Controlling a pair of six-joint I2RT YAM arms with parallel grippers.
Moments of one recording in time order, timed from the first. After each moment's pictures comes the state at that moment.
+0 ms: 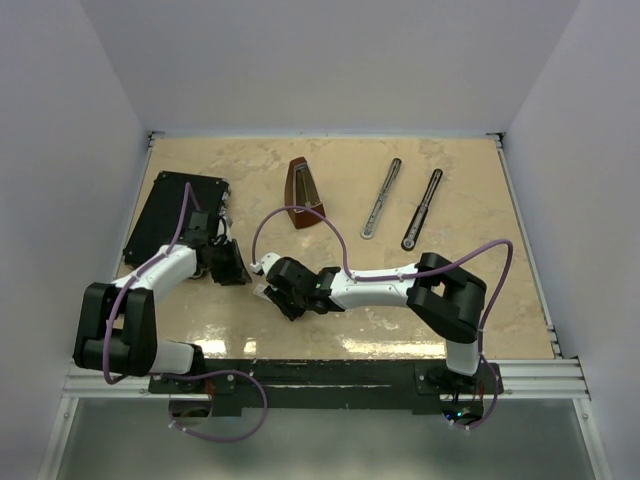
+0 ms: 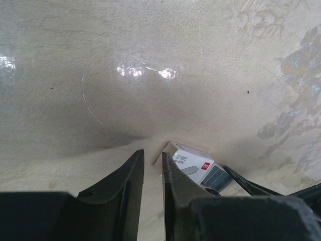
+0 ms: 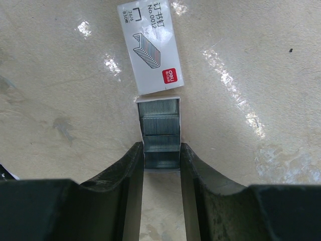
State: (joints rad) left arm -0.13 1.38 0.70 -0.49 0.29 -0.46; right arm 1.17 1.89 1.17 -0.22 0.12 0.25
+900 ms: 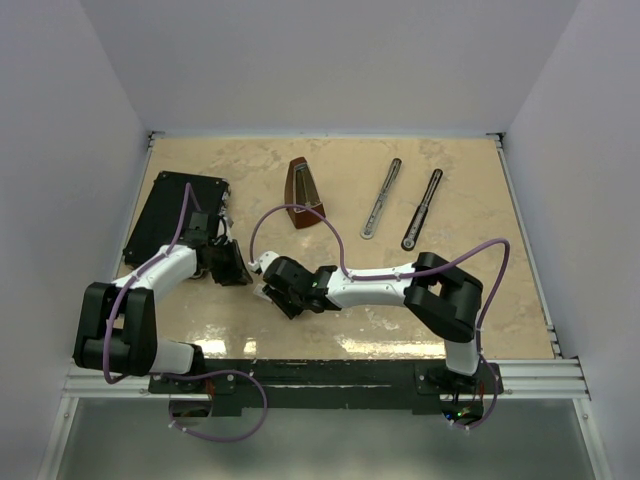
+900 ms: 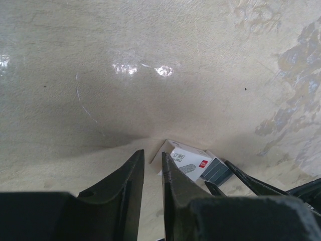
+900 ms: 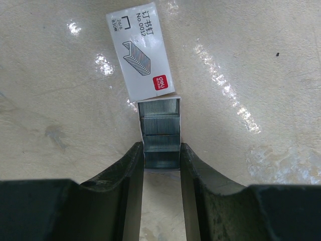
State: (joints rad) left arm -0.13 1.38 0.69 -0.49 0.31 -0.46; right arm 1.17 1.91 1.20 -0.25 0.16 0.25
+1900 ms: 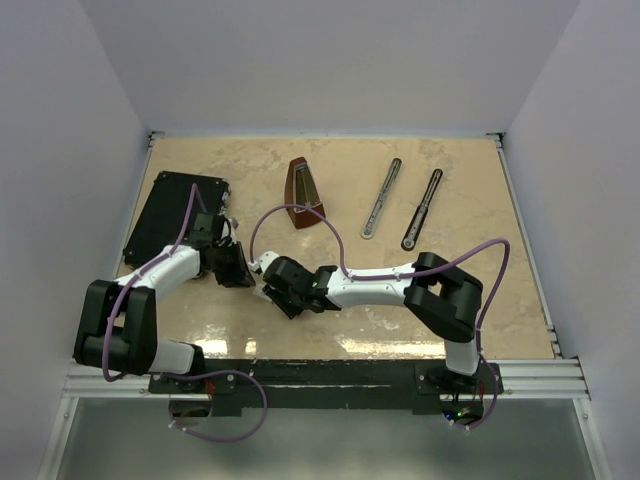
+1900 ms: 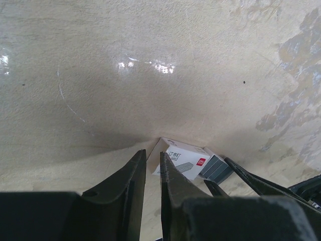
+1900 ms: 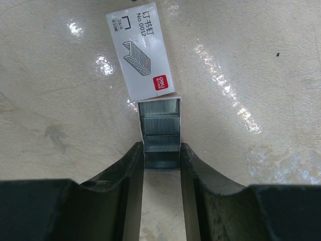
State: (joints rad) left arm -0.17 1.39 0.69 -0.48 0.31 -0.46; right arm 1.18 1.91 1.20 -0.25 0.16 0.25
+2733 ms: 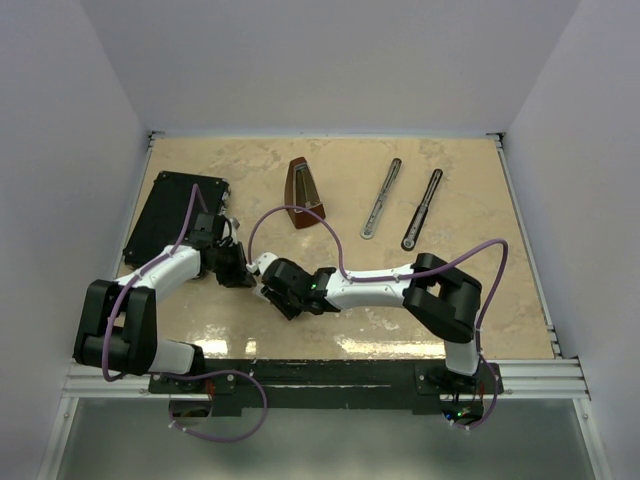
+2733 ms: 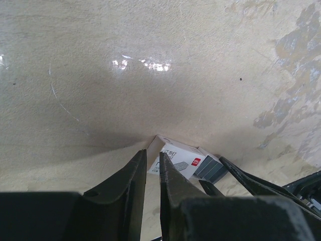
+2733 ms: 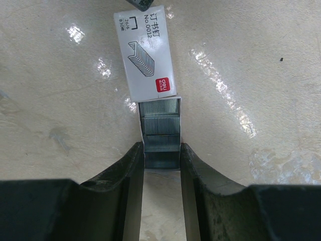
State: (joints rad) left arm -0.17 1.39 0.69 -0.48 0.32 -0.46; right arm 1.19 1.92 1.20 -0.23 0.17 0.24
